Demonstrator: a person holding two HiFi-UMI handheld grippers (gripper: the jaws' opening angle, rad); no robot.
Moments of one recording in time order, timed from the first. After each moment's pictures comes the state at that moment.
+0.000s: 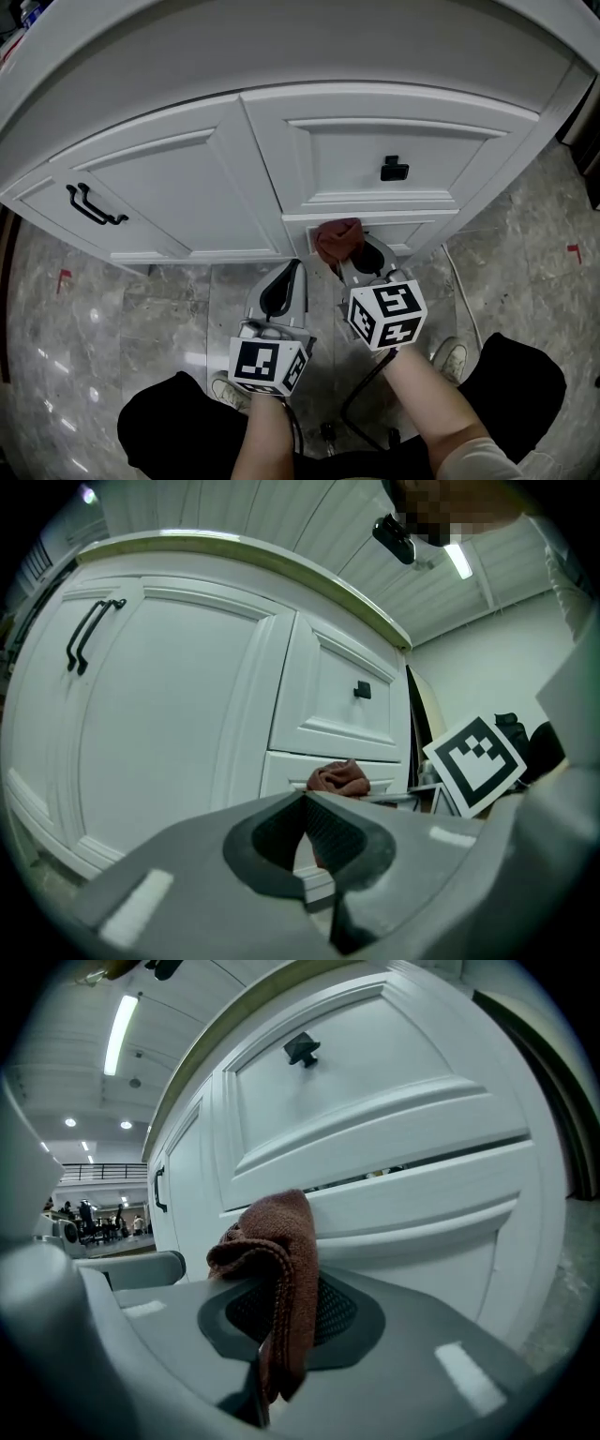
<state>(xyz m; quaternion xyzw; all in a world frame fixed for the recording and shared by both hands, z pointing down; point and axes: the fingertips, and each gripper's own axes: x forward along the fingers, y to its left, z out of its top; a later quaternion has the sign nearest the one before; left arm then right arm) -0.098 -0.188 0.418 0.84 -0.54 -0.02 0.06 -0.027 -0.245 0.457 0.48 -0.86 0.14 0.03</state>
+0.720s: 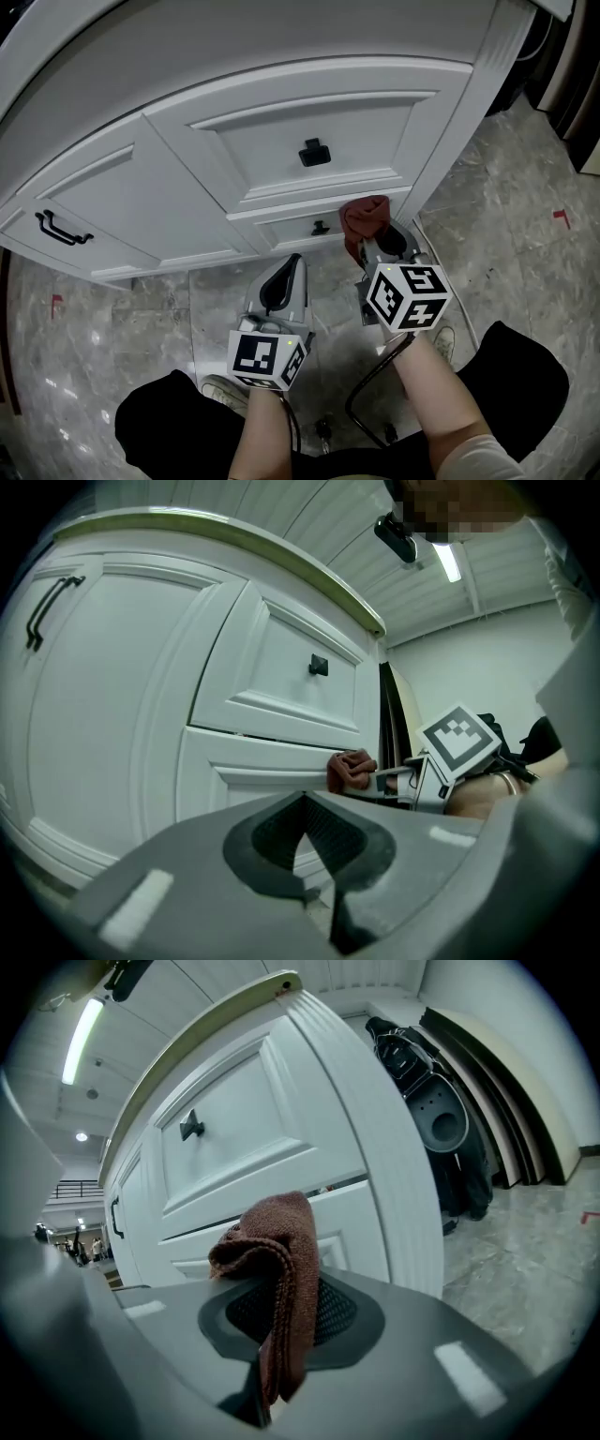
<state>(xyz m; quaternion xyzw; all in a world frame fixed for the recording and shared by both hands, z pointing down) -0.020 -0.186 0.431 0.87 -0.49 -0.01 0.06 0.100 -0.247 0.451 0.58 -0.79 0.19 -0.01</state>
